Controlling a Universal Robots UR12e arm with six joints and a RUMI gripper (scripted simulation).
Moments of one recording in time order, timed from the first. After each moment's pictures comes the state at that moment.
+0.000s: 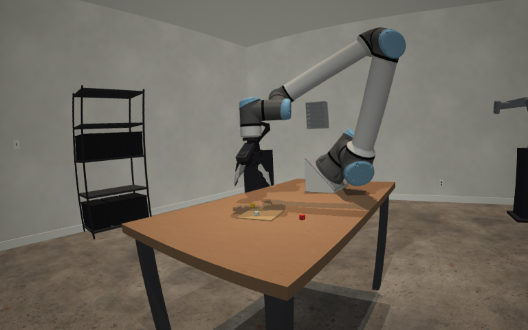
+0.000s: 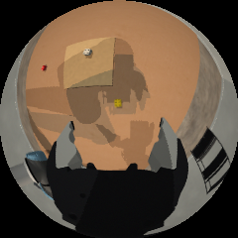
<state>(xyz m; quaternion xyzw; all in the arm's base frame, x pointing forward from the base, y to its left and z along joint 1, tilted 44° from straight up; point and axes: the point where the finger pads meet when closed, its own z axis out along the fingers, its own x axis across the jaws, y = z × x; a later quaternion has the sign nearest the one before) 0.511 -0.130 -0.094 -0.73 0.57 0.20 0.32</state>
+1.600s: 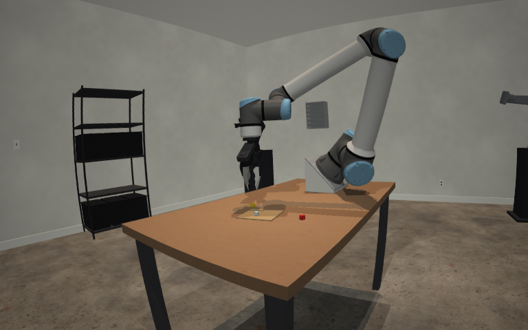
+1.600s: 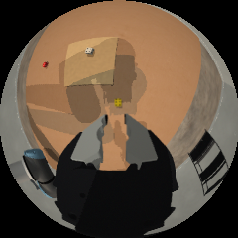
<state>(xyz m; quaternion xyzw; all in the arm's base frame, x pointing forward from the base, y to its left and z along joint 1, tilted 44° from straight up) 0.510 -0.130 -0.094 -0.74 0.55 0.20 0.32</state>
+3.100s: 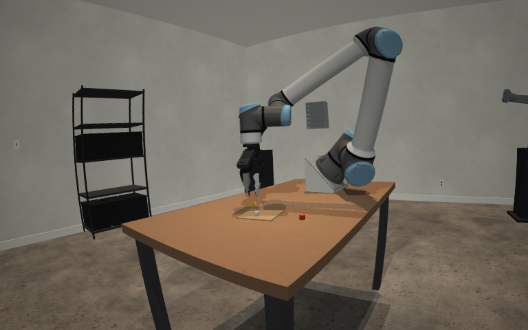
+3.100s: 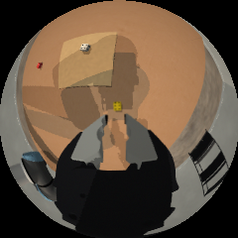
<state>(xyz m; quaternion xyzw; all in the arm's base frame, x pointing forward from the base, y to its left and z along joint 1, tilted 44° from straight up) 0.512 -0.112 -0.114 -0.74 0.55 0.20 0.32</state>
